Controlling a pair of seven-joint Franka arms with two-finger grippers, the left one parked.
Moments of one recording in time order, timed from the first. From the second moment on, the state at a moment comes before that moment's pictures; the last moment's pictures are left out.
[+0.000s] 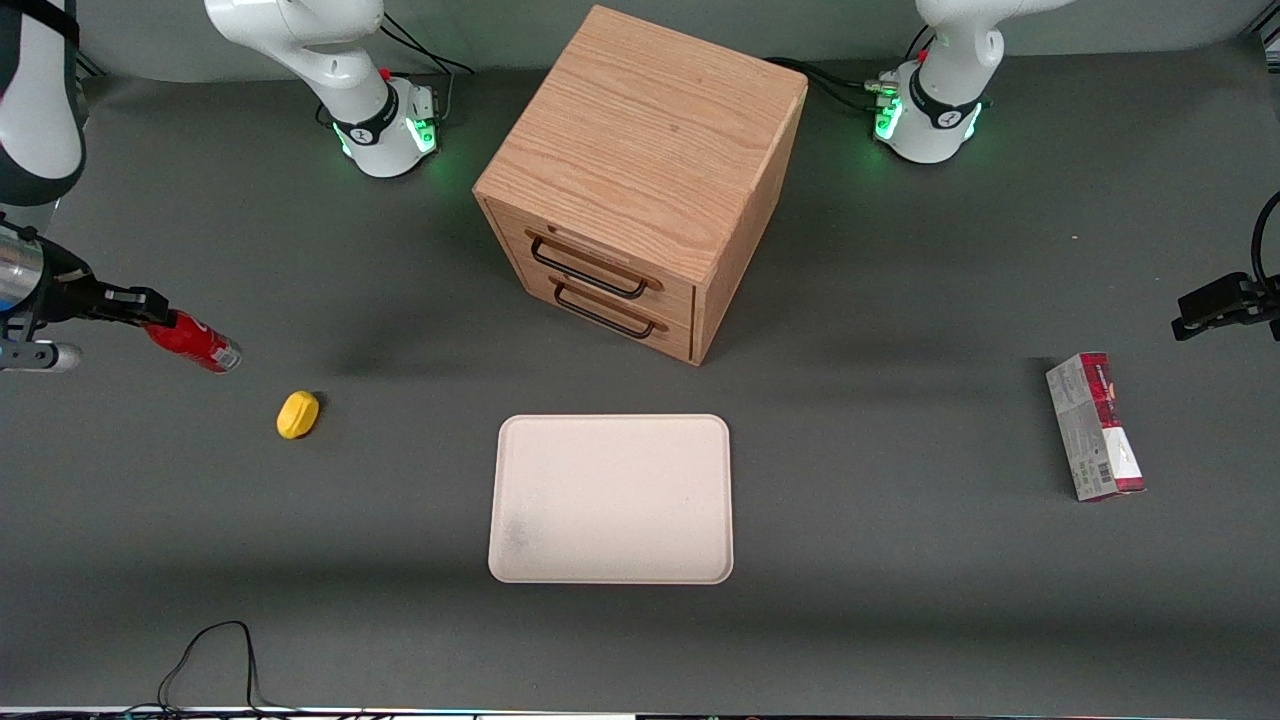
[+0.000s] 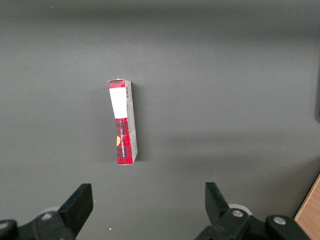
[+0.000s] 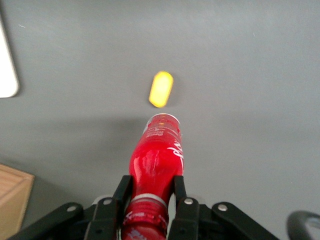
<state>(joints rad) 0.00 0.05 -0.13 -1.73 -0.02 1.63 -0.06</state>
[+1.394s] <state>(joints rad) -0.02 0.83 0.53 -1.20 -0.28 2.09 0.54</state>
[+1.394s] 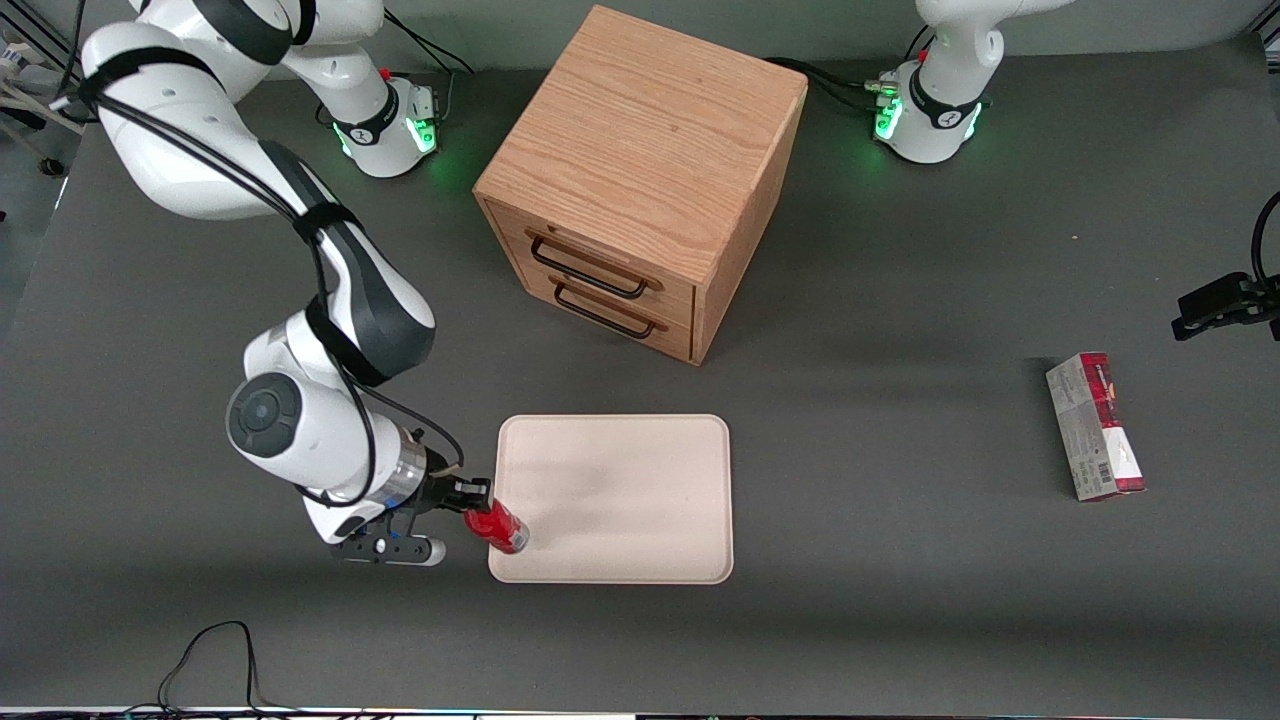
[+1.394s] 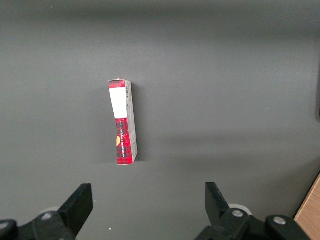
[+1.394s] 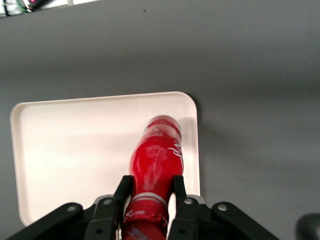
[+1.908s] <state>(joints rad) -0.01 0.86 0.53 -1.21 -0.29 2.13 0.54</state>
